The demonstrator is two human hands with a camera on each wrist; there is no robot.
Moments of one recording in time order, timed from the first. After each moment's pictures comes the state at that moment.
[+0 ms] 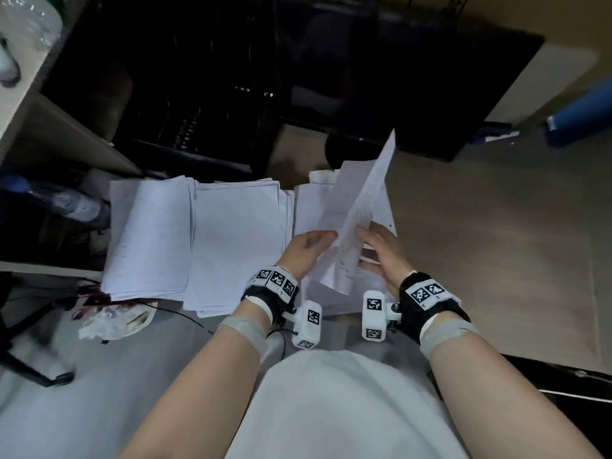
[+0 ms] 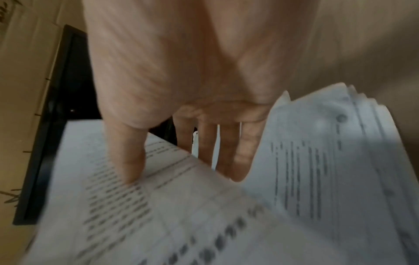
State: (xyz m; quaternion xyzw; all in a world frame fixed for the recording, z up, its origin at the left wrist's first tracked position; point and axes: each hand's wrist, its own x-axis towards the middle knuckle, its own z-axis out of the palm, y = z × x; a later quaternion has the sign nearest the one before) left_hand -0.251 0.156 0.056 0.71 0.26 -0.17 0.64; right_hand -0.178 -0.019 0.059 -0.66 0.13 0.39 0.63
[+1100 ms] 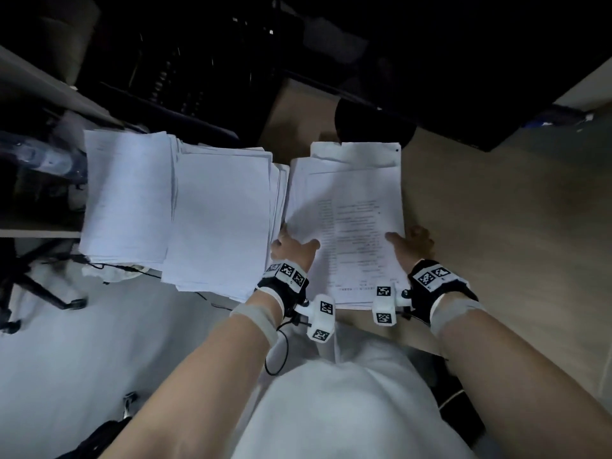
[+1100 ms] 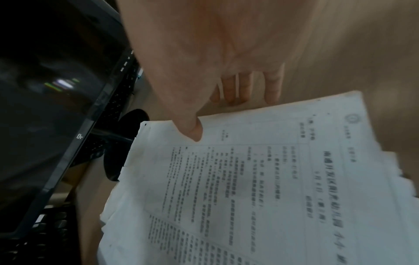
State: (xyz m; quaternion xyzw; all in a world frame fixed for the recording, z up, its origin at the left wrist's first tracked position) left_hand -0.217 0.127 -0.022 0.64 0.59 -0.25 0.43; right_hand -0.096 -0.061 -0.052 -0.86 0.21 0.39 0.27
